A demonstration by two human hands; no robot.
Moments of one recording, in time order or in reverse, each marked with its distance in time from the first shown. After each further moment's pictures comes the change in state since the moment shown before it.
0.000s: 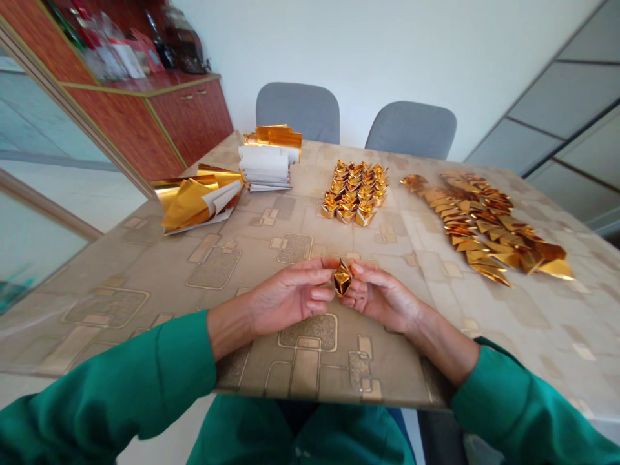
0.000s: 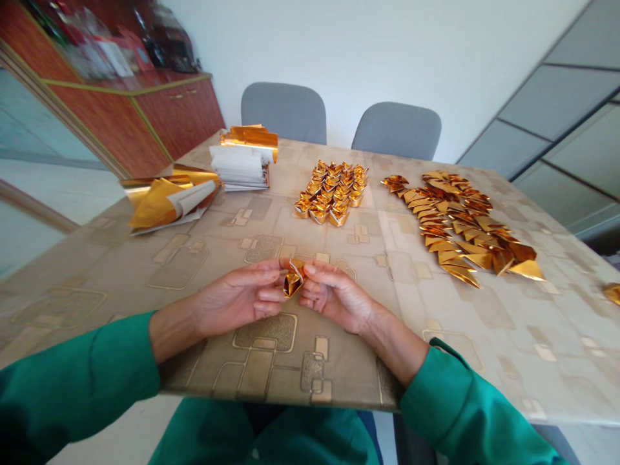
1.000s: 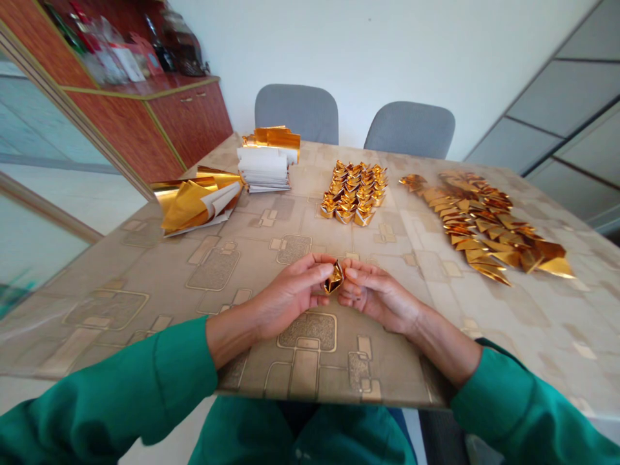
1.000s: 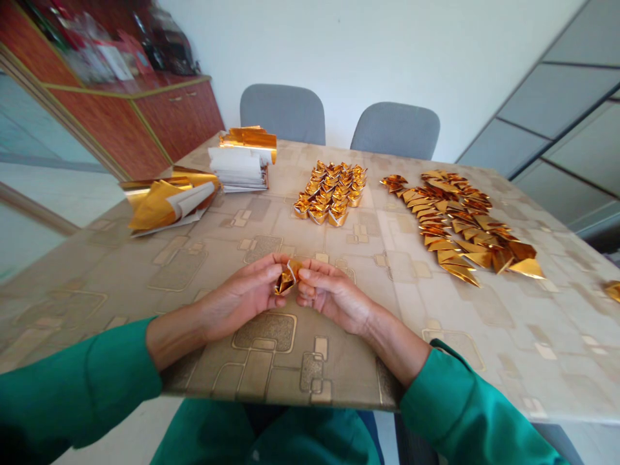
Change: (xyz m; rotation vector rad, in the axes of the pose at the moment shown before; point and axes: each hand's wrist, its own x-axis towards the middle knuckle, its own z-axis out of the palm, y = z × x) left_hand 0.004 -0.011 -0.003 0.305 0.183 0.218; right_hand 0.000 0.000 0.003 -0.116 -0.018 -0.053
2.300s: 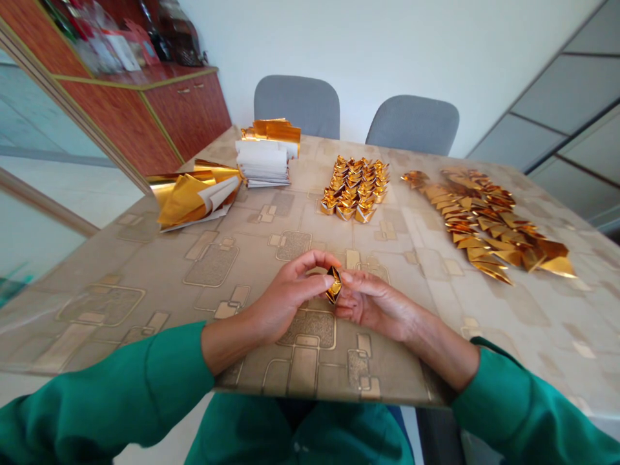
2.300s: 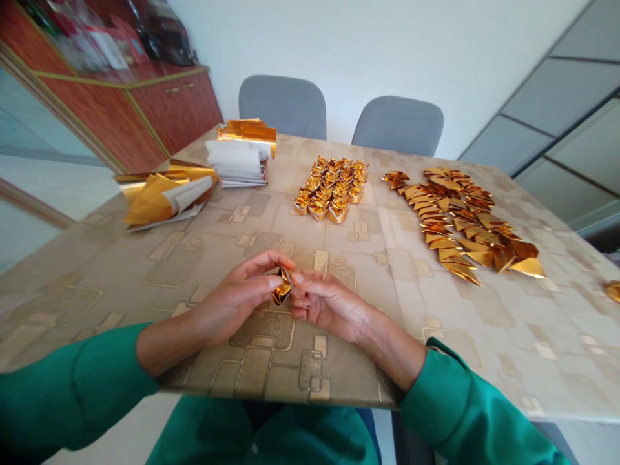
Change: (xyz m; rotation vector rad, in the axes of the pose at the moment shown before) left_hand -0.007 -0.005 0.006 0.280 0.056 0.192; right_hand -0.001 0.011 0.001 0.158 -0.005 0.165
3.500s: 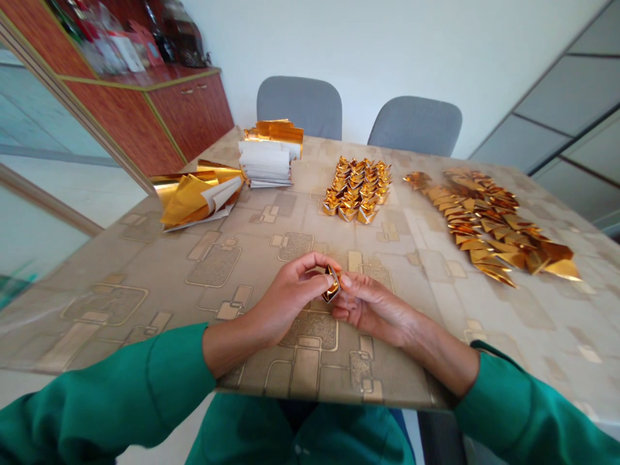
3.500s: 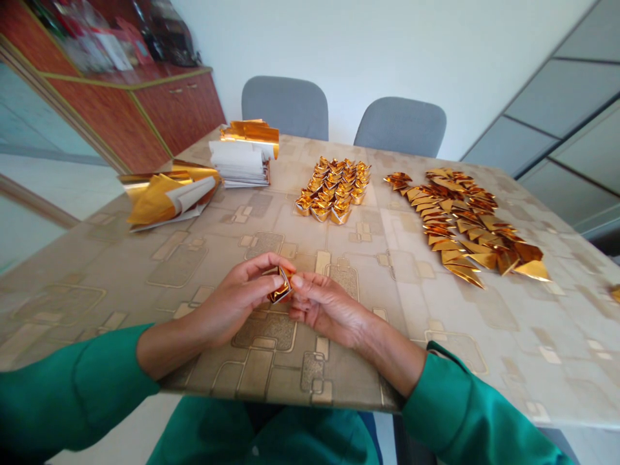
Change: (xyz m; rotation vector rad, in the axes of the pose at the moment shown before) left_hand 0.001 0.003 0.002 0.087 0.075 0.012; right_hand 0.004 0.008 0.003 0.016 0.069 -0.049
